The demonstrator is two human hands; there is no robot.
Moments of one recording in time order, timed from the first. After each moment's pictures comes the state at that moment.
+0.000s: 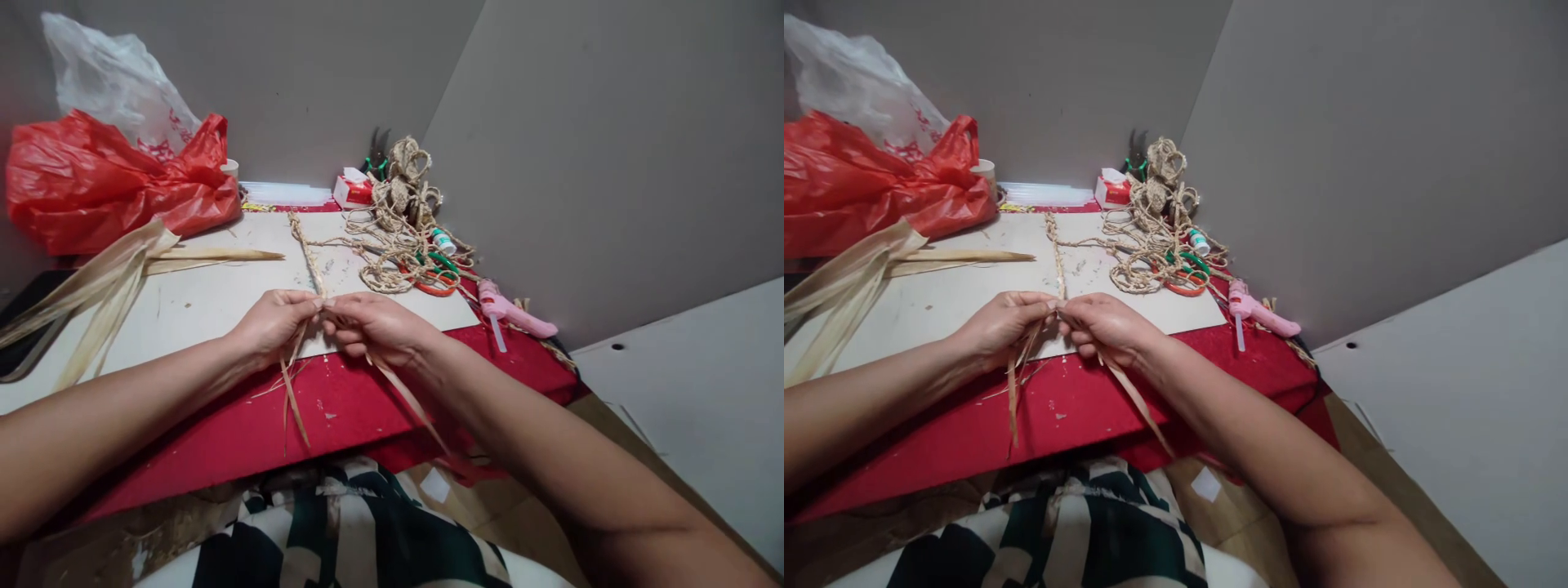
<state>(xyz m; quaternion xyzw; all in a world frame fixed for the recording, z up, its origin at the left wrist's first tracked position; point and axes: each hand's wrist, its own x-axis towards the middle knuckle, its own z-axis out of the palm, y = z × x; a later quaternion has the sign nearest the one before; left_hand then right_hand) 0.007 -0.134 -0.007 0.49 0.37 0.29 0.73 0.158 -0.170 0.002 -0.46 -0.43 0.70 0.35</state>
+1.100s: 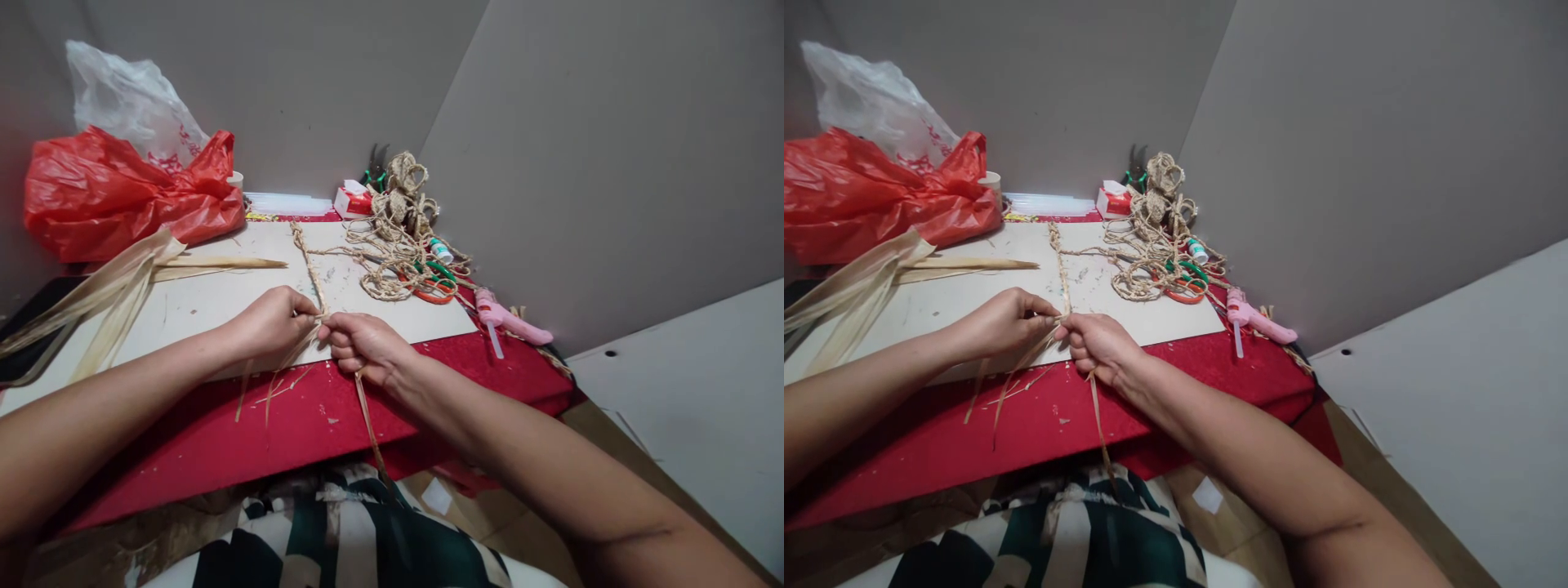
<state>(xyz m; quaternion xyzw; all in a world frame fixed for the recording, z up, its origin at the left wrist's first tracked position) -0.014 -0.112 0.005 0.84 0.34 0.18 0.38 0.139 -0.173 -0.008 -0.52 -0.28 0.70 0.40</state>
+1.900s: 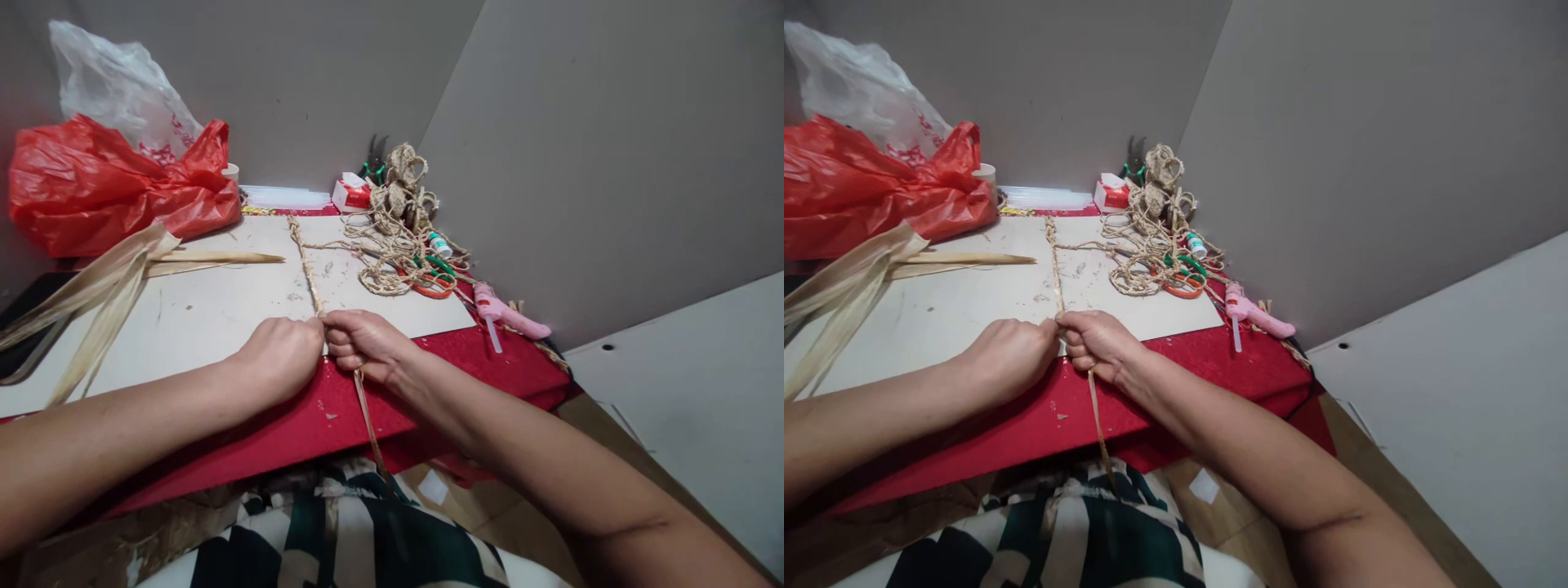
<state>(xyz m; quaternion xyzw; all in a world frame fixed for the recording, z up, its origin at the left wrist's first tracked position) 0.002 -0.162 0.011 0.91 0.42 -0.04 0.03 0.142 -0.173 -0.012 -0.48 -0.27 0.73 0.40</state>
